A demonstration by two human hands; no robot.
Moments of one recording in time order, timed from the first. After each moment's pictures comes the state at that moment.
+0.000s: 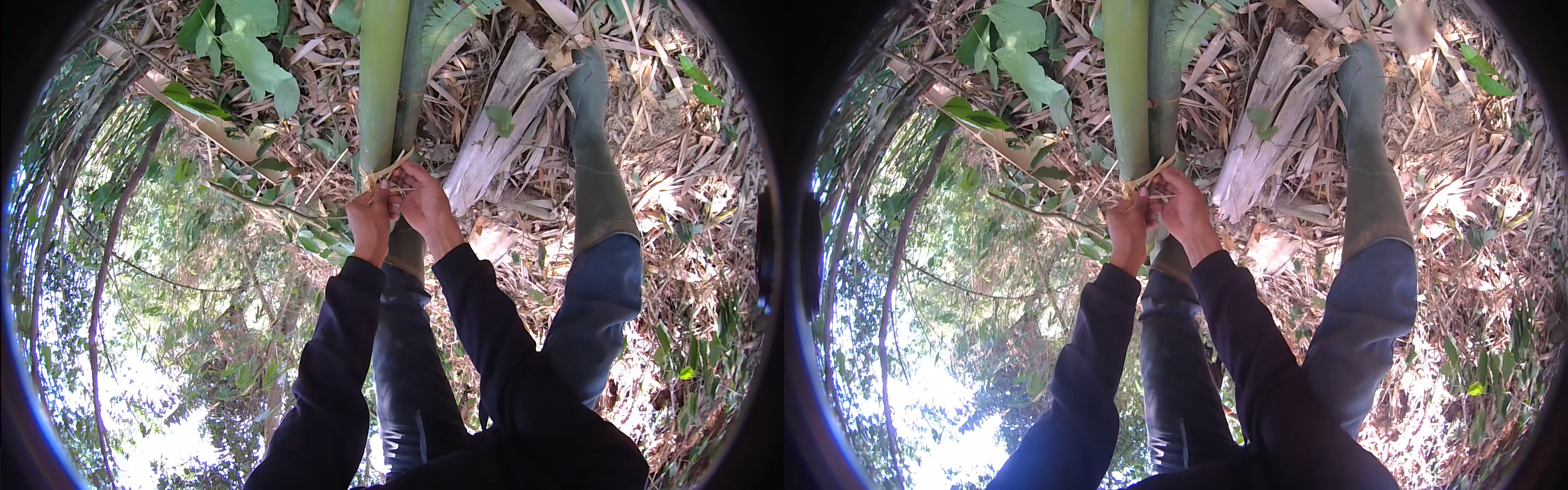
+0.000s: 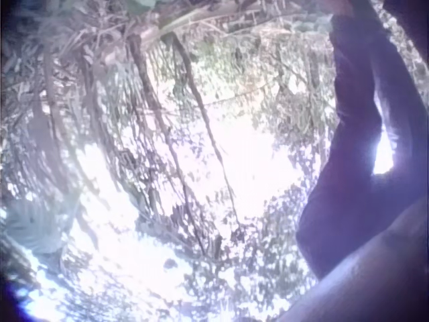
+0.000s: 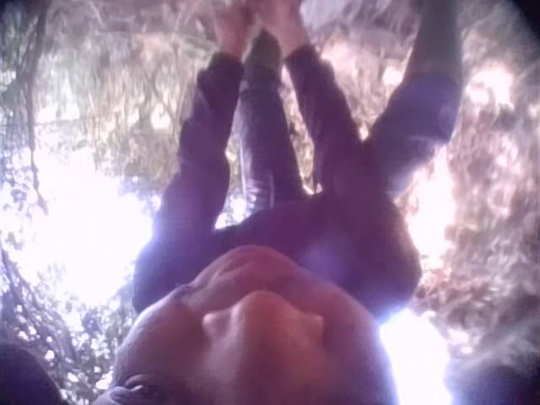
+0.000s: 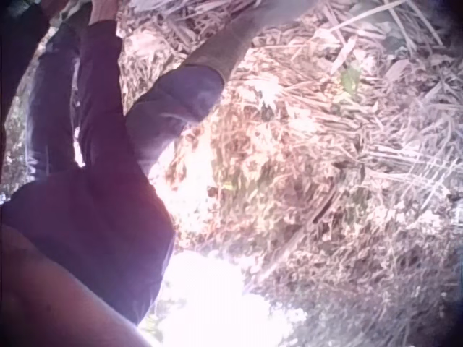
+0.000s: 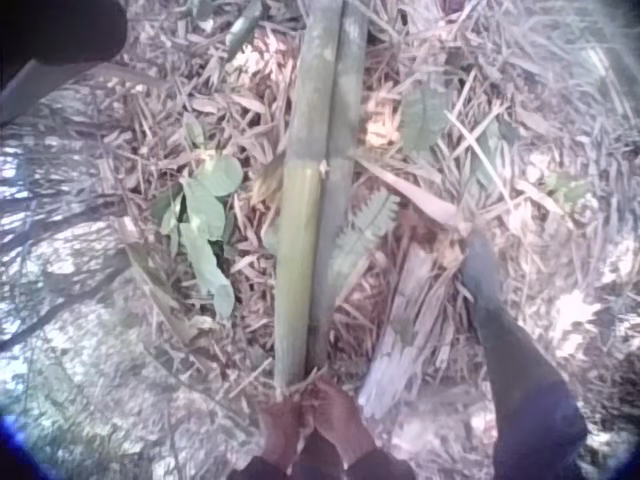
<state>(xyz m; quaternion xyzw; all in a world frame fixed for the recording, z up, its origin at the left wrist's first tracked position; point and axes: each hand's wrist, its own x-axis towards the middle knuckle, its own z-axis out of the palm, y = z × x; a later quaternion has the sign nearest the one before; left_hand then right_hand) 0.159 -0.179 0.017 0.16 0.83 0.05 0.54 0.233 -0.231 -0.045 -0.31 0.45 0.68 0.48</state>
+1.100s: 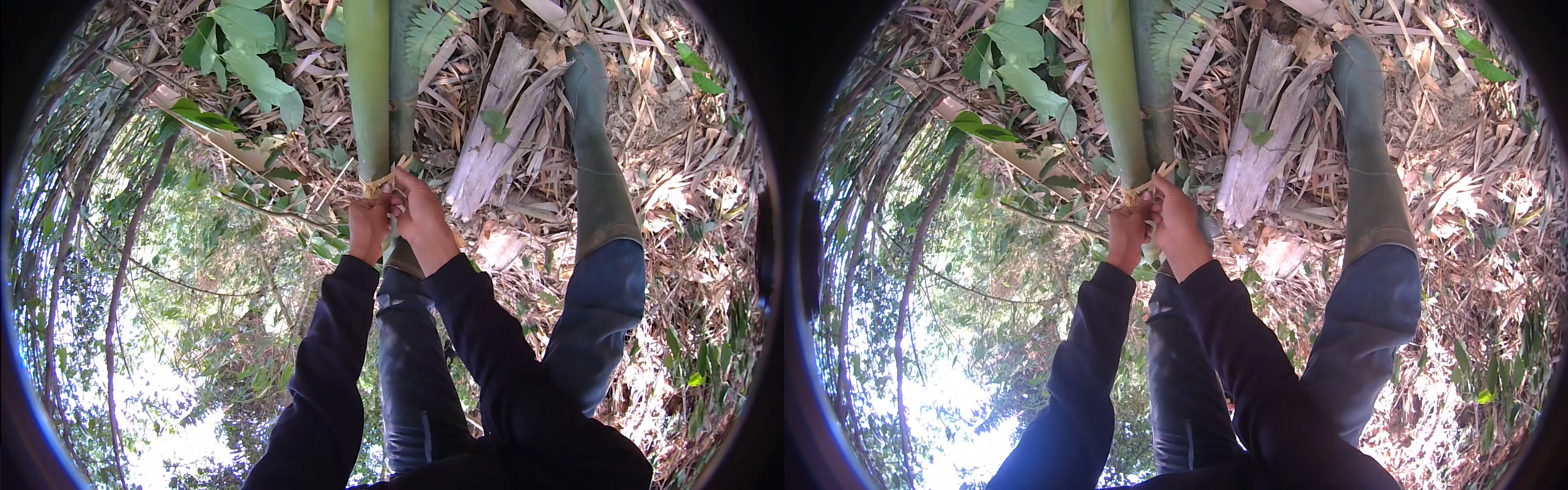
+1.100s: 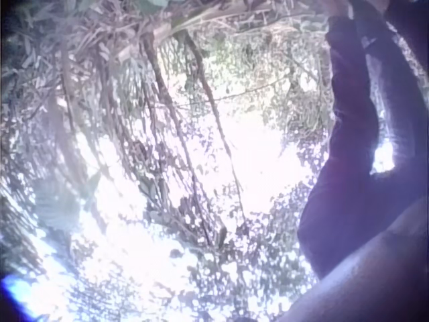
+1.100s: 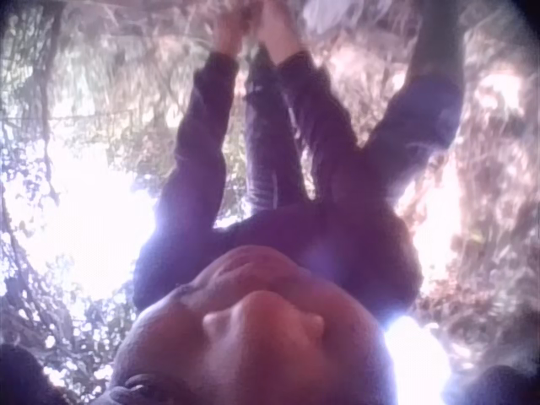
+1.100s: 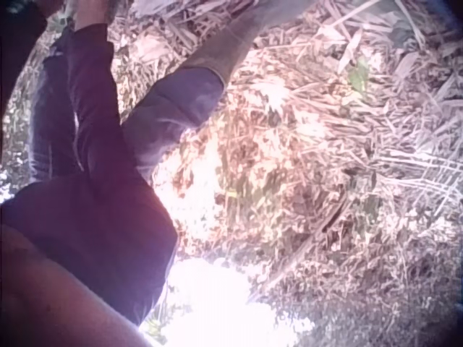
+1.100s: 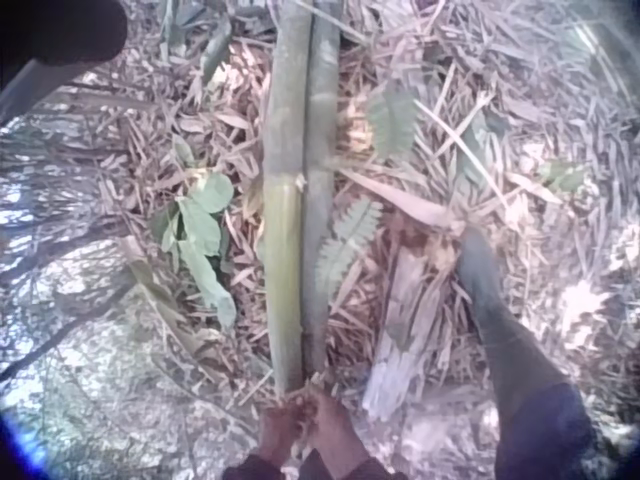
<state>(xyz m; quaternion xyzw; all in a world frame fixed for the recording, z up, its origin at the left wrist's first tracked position) 0.156 -0.168 0.017 0.21 0.80 -0.07 0.55 0.241 -0.187 -0.016 -0.43 0.54 0.62 0.36</state>
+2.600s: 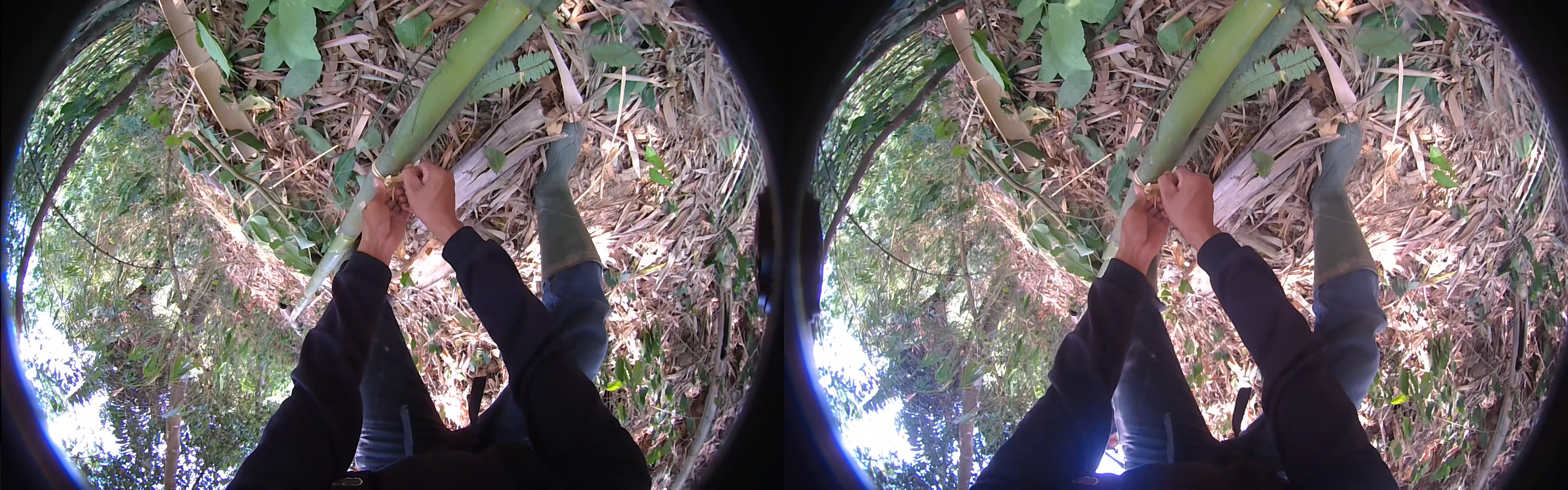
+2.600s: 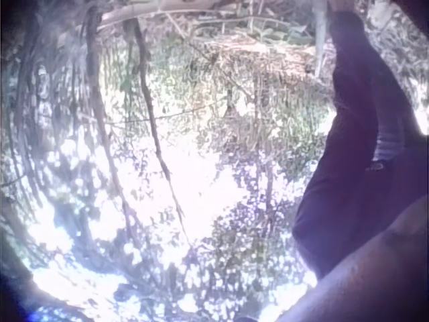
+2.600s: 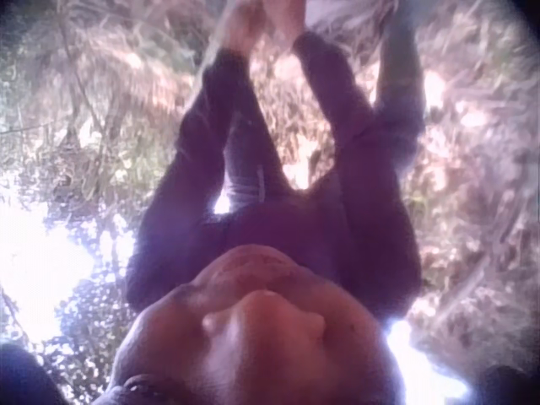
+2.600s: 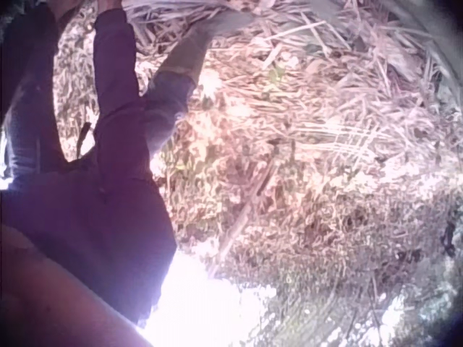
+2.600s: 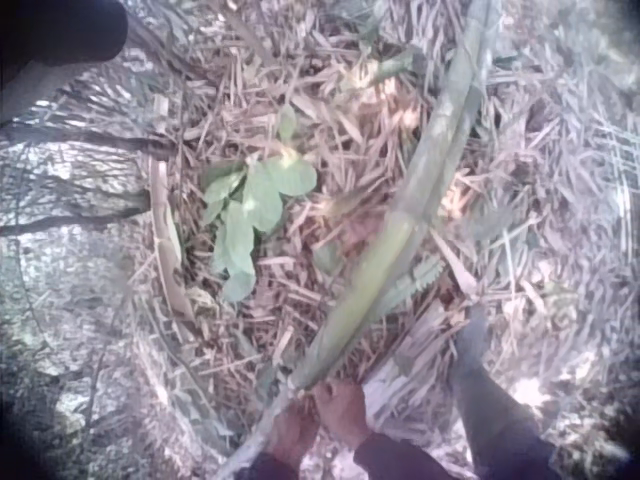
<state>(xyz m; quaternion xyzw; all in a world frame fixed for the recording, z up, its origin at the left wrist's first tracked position) 0.159 -0.203 0.006 -0.25 0.61 0.38 0.65 0.263 -0.156 0.010 -0.69 -0.23 0.65 0.21</state>
